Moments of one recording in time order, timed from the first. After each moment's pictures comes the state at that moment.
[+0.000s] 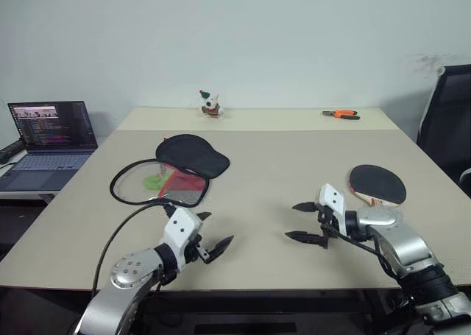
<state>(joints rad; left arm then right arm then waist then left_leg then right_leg) -0.05 0.54 -0.04 -0.41 -0.26 0.42 -0.60 -0.49 -0.58 0.18 0.07 0.22 0.37 1.07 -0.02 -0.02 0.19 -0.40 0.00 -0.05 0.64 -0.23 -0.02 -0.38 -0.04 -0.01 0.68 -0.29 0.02</state>
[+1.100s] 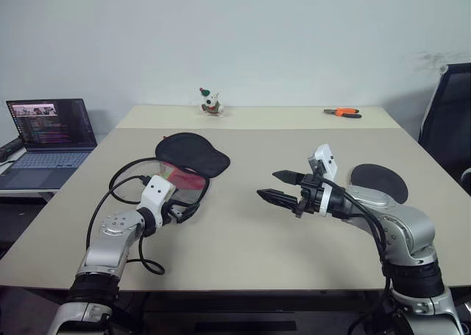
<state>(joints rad) -0.49 0.61 0.04 0.43 -0.15 0.18 -0.73 -0.62 -0.37 -0.02 -0.32 0.58 0.96 0.65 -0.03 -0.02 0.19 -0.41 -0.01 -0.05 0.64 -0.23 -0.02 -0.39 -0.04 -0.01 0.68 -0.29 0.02</state>
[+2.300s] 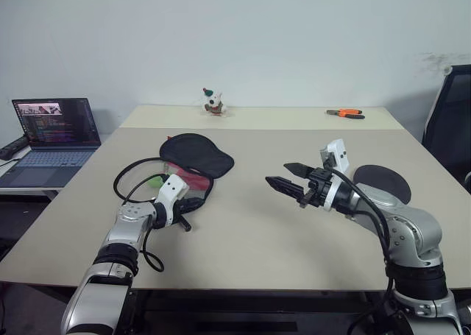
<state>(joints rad) -0.77 0.54 0.00 0.93 -0.07 -0.05 -0.95 -0.61 -0.37 -0.10 -0.31 0.65 0.94 0.54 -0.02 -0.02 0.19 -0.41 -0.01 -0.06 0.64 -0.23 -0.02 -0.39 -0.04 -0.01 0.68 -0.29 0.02</state>
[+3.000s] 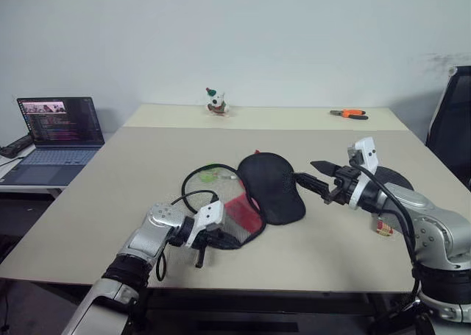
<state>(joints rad) -0.62 0.61 -0.31 0.41 -0.07 -0.01 -1.49 -0.54 -0.49 -0.19 -0.35 0.69 0.95 0.51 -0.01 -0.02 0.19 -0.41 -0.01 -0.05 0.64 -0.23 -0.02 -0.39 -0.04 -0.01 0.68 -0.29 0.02</state>
